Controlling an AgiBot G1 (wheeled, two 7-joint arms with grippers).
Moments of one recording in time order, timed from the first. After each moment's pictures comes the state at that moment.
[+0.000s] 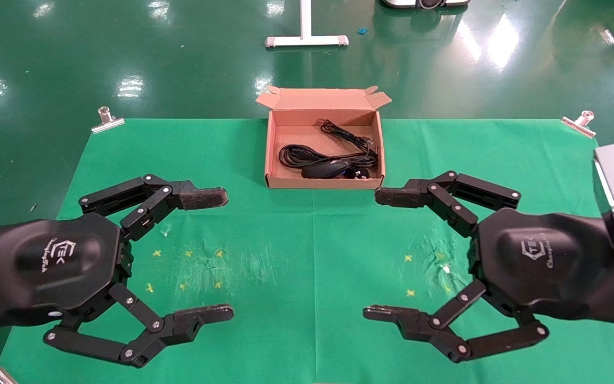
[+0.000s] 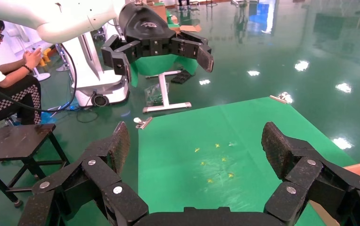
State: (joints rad) left arm -1.06 0.60 0.26 -1.29 0.71 1.51 -0.19; right arm 1.08 -0.61 -0.28 1.28 -0.73 -1.50 0.19
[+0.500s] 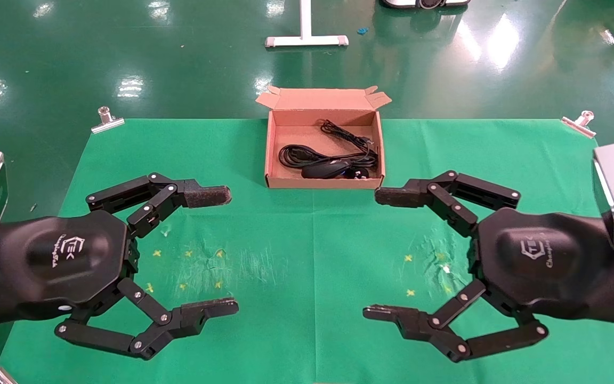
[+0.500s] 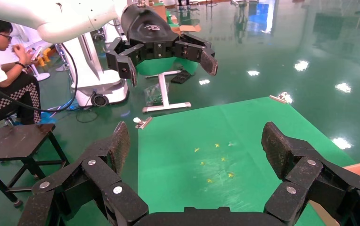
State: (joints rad) left arm -1.07 0.61 0.28 -1.29 0.73 1.50 -0.19; right arm 1.08 -0.61 -0.28 1.28 -0.73 -1.50 0.19
